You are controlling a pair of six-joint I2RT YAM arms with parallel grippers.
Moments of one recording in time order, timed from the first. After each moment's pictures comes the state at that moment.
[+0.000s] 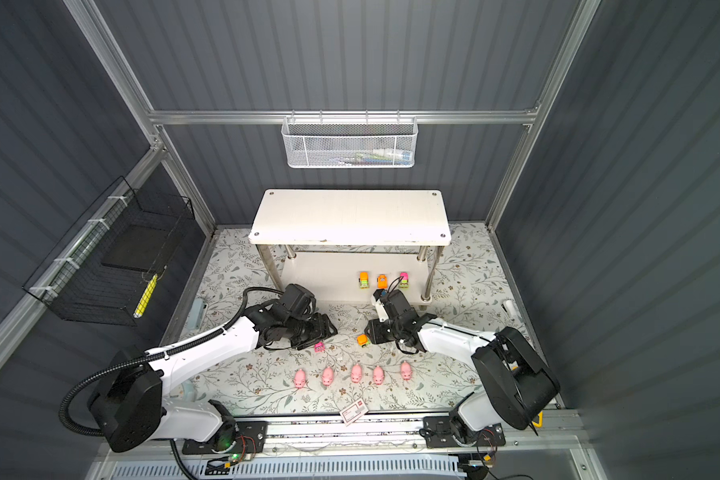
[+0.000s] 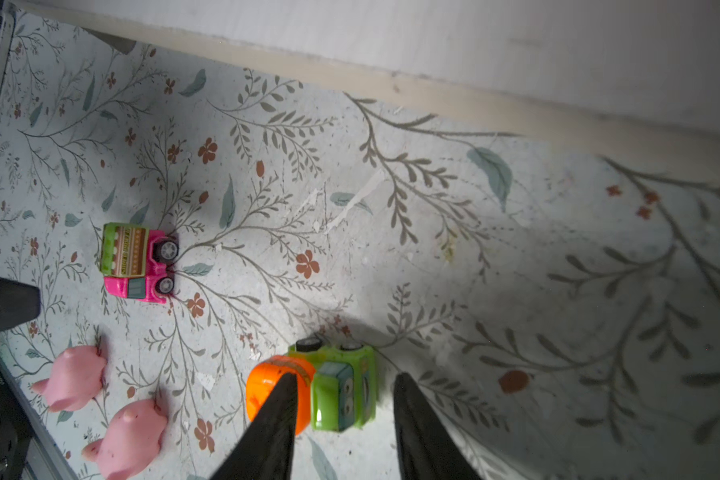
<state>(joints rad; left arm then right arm) -0.74 1.39 0.87 -0.49 0.25 -0.94 0.61 1.48 0.67 -0.10 -0.24 0.40</state>
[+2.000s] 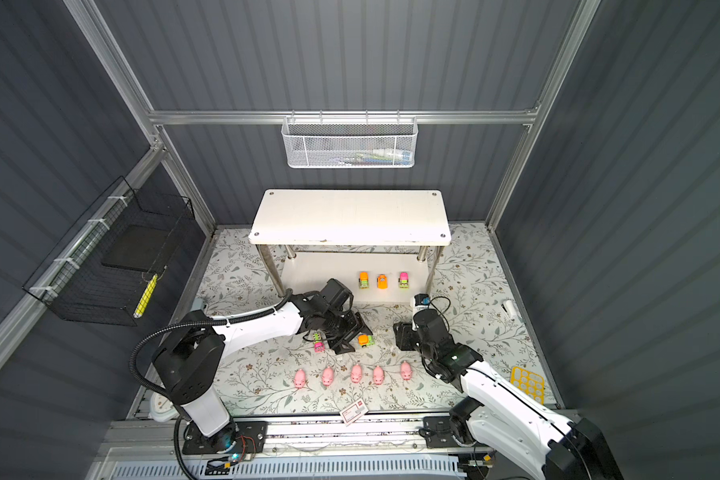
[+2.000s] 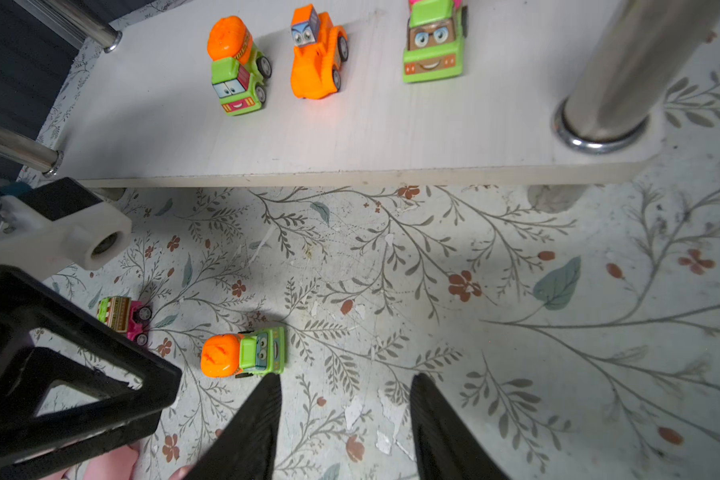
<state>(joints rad) -0.87 1.74 1.13 -0.44 0.46 -1.40 0.55 0.89 0.40 -0.18 0.06 0.51</state>
